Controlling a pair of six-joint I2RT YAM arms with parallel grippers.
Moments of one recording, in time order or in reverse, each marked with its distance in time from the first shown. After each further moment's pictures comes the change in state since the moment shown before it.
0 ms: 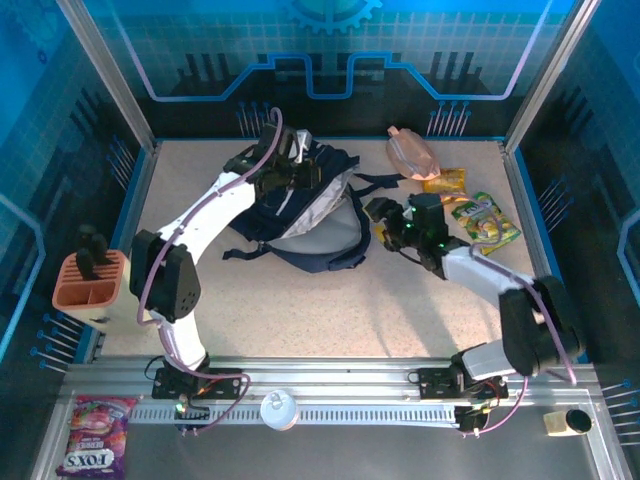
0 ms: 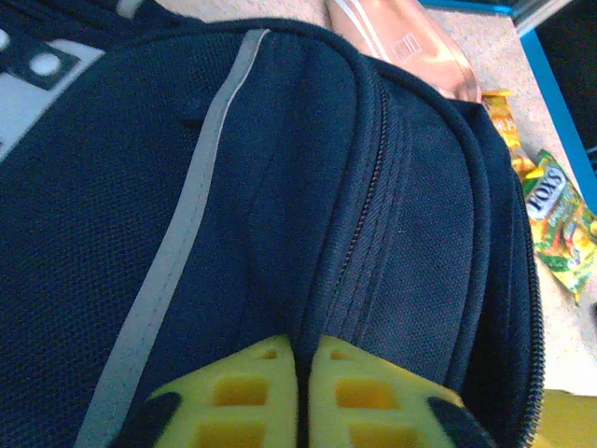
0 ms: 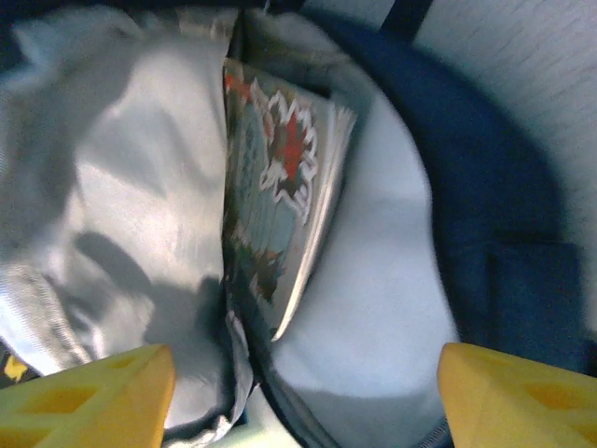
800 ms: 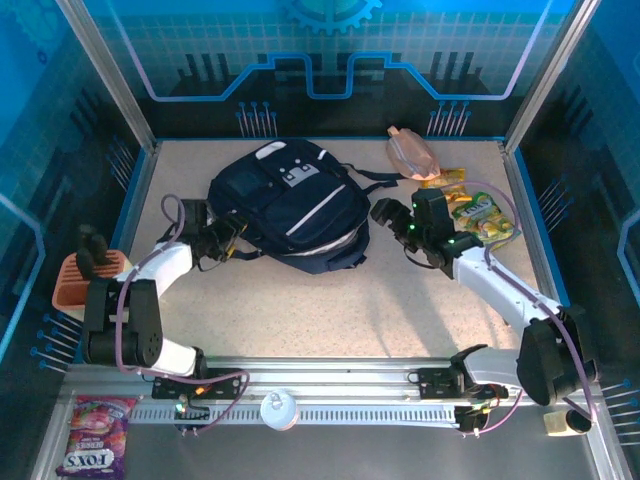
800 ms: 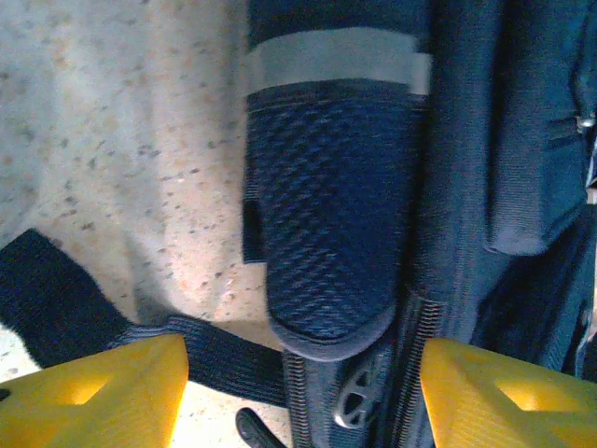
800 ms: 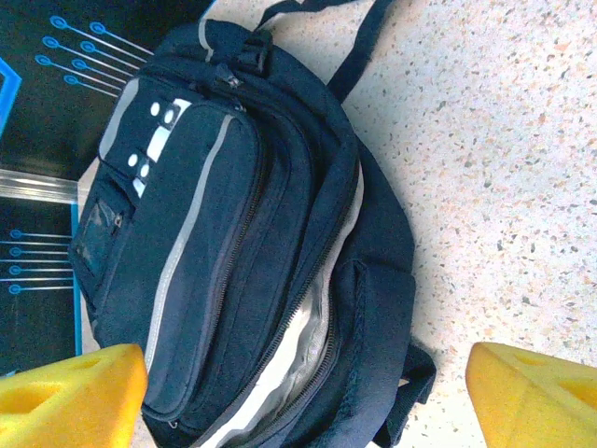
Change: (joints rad) left arm 0.452 -0.383 -0.922 0.399 0.112 -0.614; right arm 0.056 -0.106 0.124 -0.385 0.251 -0.285
